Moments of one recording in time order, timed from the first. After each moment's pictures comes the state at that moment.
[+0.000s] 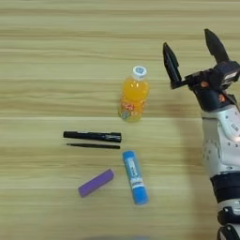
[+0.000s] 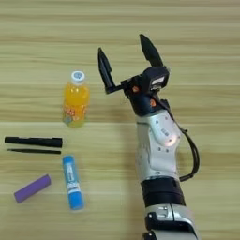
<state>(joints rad) -0.27 -0.21 -0.11 0.23 0.42 -0.61 0.60</state>
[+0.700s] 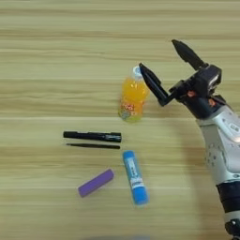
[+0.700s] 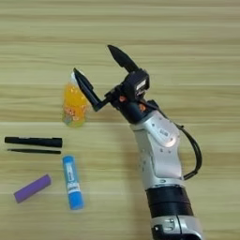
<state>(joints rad) -0.21 -0.25 -0.04 0.14 0.37 -0.40 0.75</state>
